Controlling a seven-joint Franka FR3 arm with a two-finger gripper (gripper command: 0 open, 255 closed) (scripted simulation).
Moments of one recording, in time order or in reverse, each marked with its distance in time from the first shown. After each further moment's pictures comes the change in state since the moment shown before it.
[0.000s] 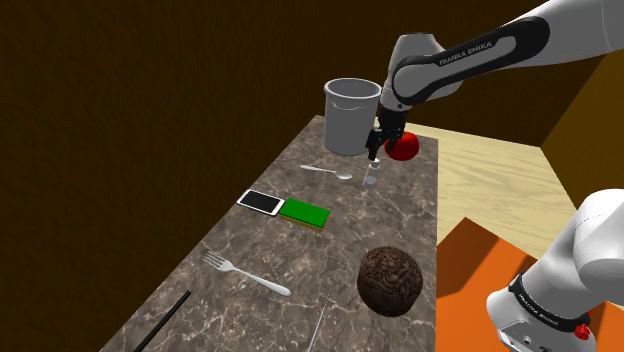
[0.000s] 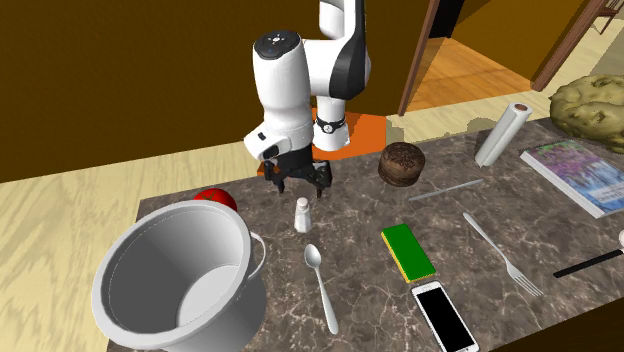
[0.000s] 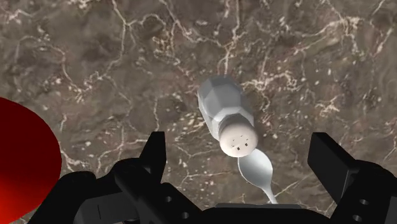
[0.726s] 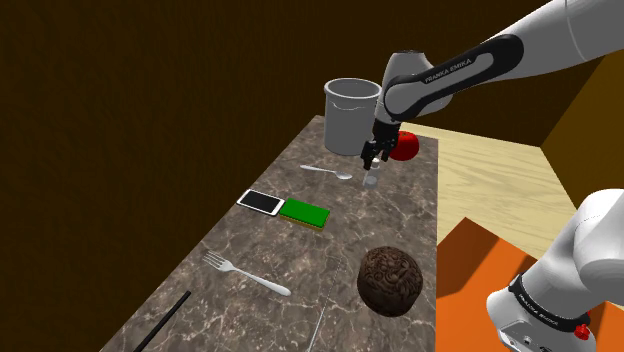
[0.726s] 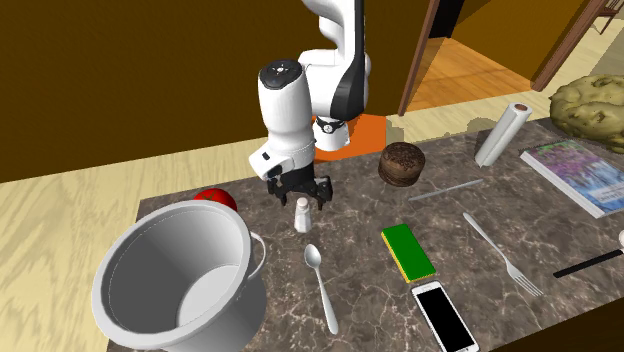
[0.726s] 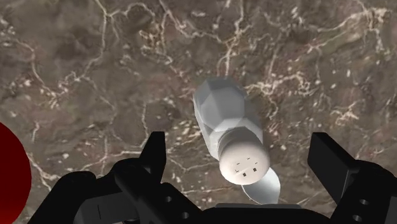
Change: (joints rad) arm 0.006 0.074 0.003 -0.026 0.025 0.100 -0.018
